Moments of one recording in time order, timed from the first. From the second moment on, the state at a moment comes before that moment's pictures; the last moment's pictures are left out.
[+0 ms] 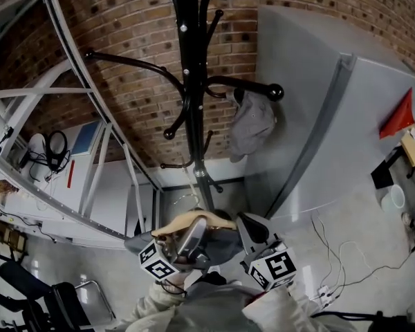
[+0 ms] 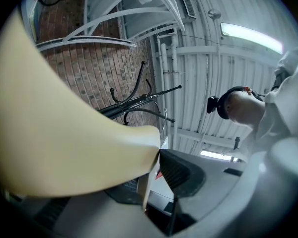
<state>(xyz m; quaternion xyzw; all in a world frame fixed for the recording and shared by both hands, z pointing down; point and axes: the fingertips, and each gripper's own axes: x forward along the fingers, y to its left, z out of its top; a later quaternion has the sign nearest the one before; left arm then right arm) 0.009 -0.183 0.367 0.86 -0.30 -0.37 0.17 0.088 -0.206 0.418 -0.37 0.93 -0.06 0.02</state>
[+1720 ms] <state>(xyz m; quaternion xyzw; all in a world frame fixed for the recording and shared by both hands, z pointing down) -0.038 -0.281 0.272 0.90 -0.18 -0.38 0.12 0.048 -0.299 0.319 -0.47 0.88 0.07 0.06</state>
